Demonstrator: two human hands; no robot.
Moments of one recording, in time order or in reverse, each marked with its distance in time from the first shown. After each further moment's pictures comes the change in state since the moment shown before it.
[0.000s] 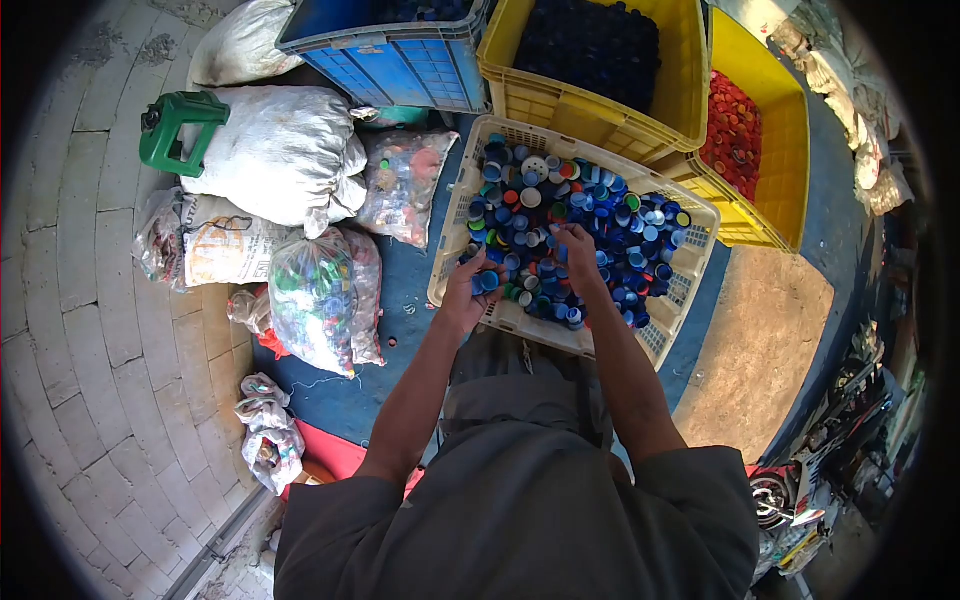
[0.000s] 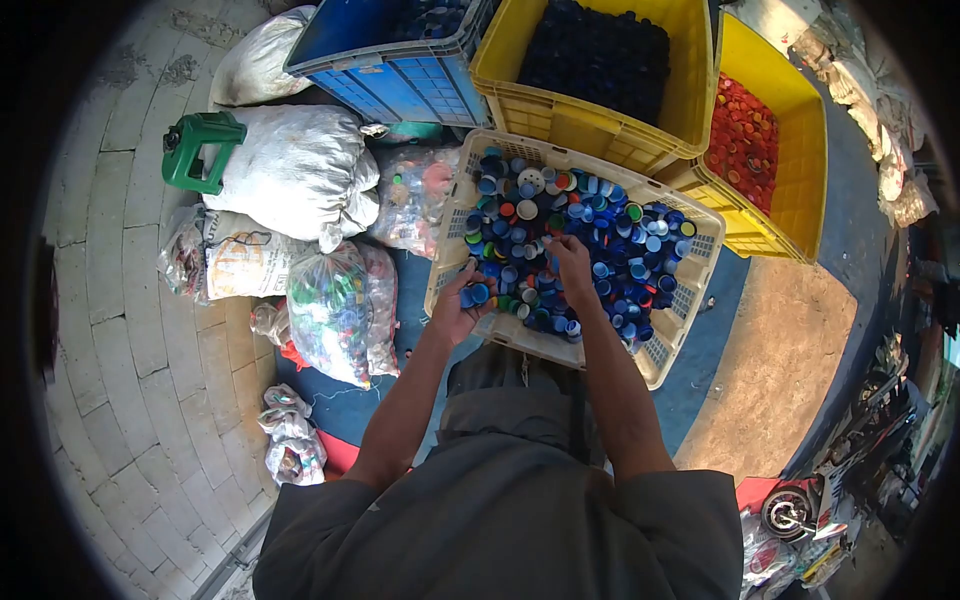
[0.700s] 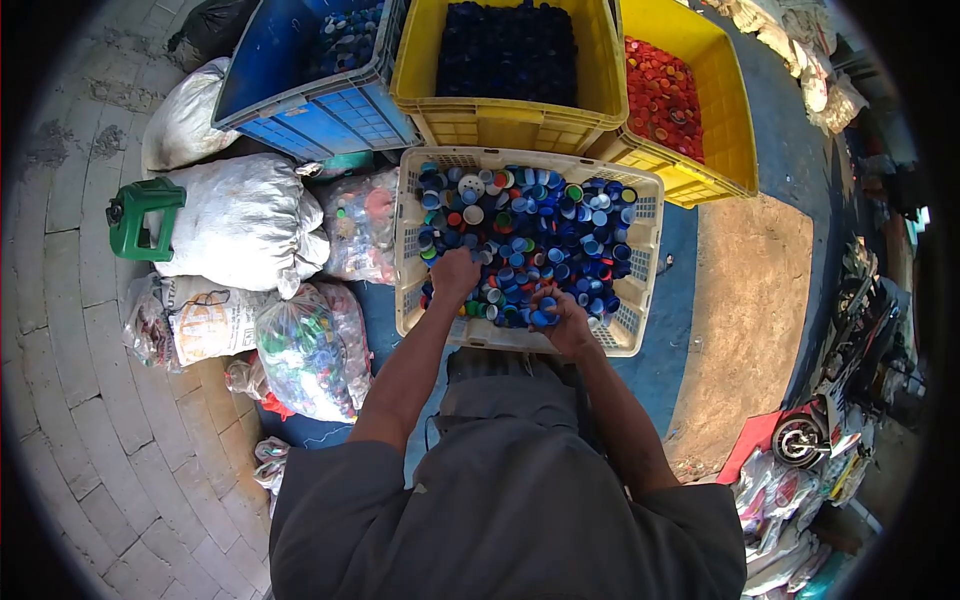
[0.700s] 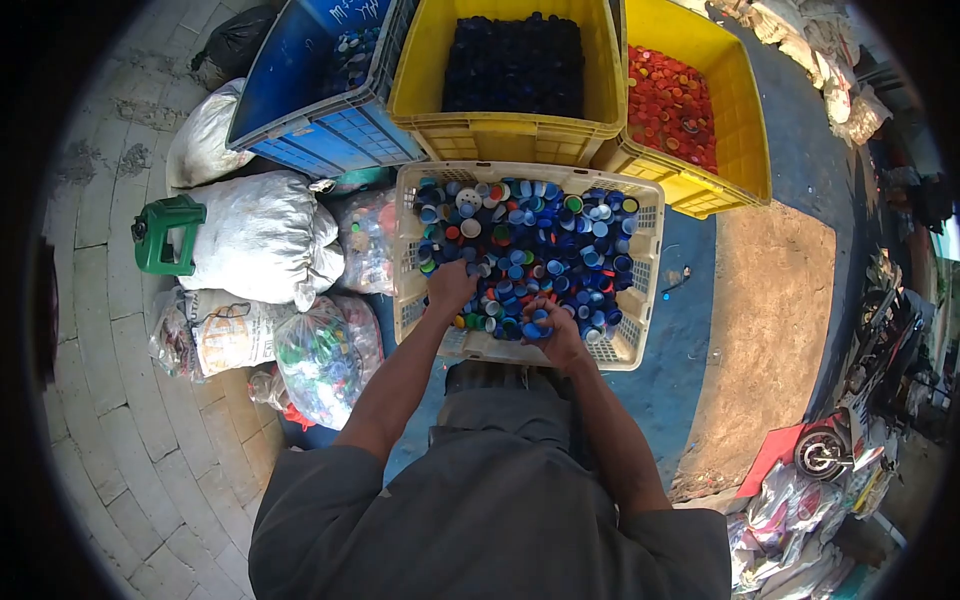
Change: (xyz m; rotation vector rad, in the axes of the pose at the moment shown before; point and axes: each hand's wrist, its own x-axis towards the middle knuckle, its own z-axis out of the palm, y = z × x) left_hand 0.094 -0.010 0.043 2.101 0.149 0.522; right_hand -0.115 0.041 -0.044 0.607 -0.258 0.022
